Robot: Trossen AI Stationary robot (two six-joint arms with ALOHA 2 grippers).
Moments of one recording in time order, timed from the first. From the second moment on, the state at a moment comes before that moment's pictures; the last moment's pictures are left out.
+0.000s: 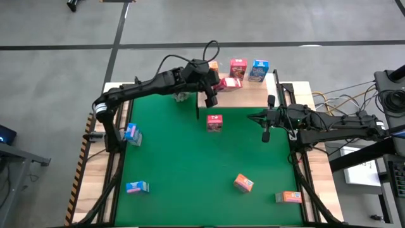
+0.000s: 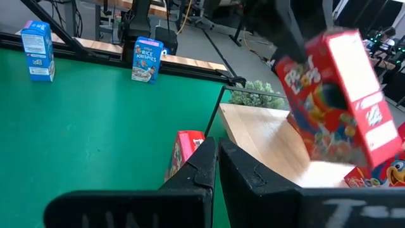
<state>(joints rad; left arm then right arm) 0.32 1.83 1.82 -0.51 -0.09 0.27 -0.08 0.66 0.57 -0.12 0.15 -0.24</state>
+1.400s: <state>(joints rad) 0.35 1.88 1.88 -0.55 -0.07 0.33 -0.08 0.66 0.57 -0.12 0.15 -0.24</state>
